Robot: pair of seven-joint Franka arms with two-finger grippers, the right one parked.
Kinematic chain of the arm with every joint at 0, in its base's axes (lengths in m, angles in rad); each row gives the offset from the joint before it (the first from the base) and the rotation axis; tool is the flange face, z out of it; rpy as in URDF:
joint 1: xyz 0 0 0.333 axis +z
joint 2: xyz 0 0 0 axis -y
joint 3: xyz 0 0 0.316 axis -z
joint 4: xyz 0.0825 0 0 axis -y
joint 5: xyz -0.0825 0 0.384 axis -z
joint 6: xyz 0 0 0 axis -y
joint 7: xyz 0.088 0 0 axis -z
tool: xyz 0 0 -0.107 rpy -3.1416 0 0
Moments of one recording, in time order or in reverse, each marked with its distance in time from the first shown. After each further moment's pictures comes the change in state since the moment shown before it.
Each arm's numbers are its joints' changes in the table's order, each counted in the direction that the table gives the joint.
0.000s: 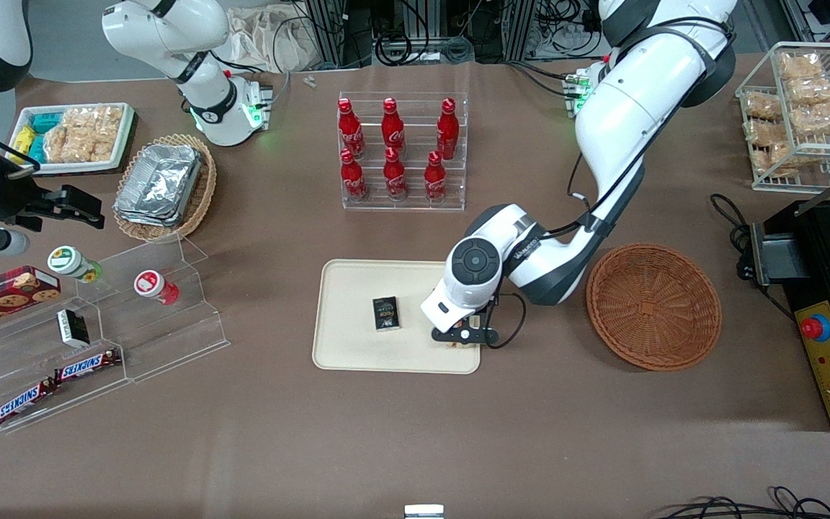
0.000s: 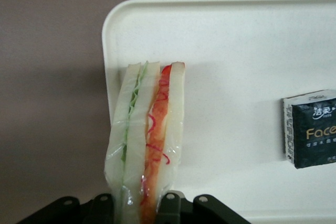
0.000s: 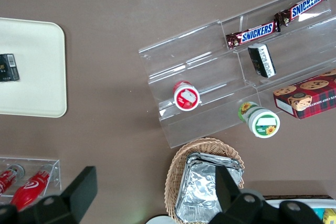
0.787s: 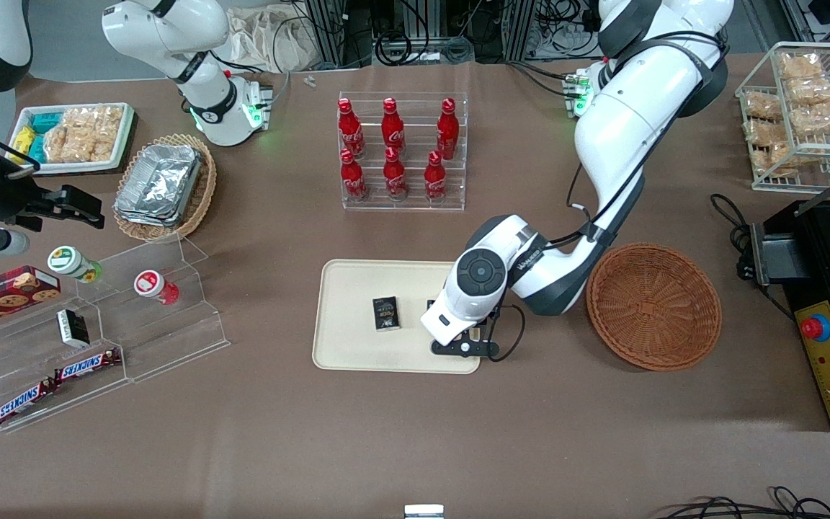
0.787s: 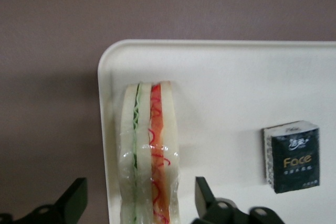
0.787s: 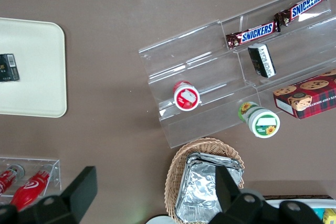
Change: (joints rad) arm 0.002 -0.031 -0.005 0.100 -0.001 0.019 0.002
